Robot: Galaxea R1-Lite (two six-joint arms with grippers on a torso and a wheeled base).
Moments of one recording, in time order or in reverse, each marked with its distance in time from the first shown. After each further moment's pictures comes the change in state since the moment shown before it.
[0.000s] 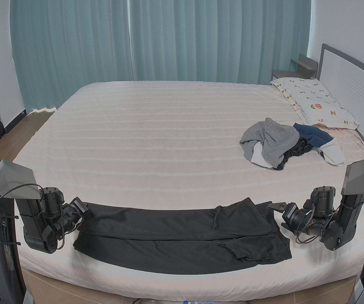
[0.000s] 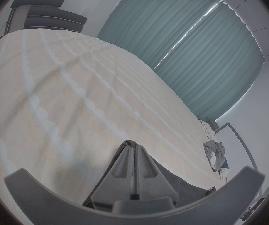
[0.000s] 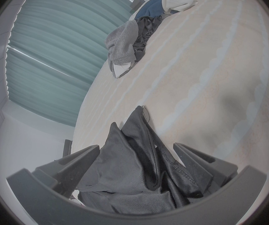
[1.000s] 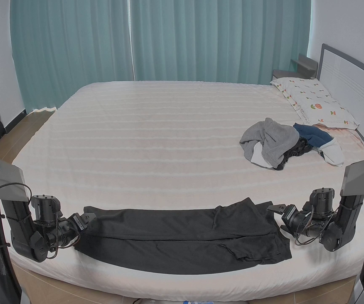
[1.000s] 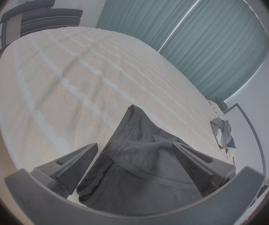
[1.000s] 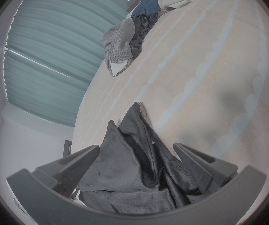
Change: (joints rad) left arm -0.043 -0.184 0.212 0.183 0.009 0.086; right arm 0.004 0.011 0.006 0.001 0.000 0.021
